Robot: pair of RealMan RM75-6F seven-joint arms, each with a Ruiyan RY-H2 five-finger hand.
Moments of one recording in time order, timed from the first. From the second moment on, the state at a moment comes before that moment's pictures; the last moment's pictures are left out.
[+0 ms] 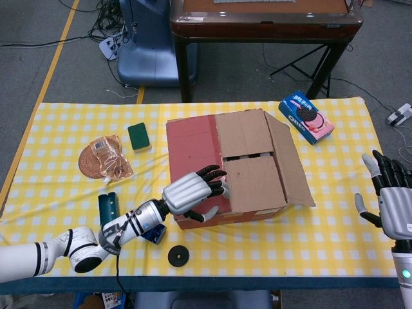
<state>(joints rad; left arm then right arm) -1.03 -1.31 -0.31 -1.78 1.38 0.69 0.05 0.12 -0.90 0.14 -1.93 -1.40 1.49 -0.13</state>
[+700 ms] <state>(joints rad) -1.17 -1.40 -0.27 -1.71 1.11 0.74 0.38 0.11 -0.89 0.13 -1.92 -1.39 1.49 -0.10</state>
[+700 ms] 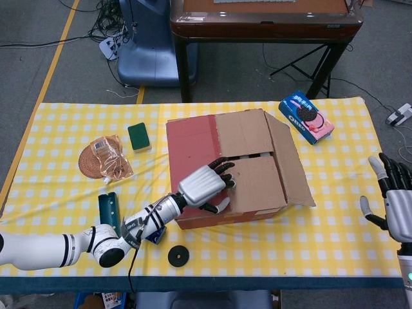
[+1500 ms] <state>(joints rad) -1.14 -1.30 -0.25 -1.83 1.15 0.90 0.50 0.10 -0.89 0.13 -1.94 -1.41 1.51 -0.11</state>
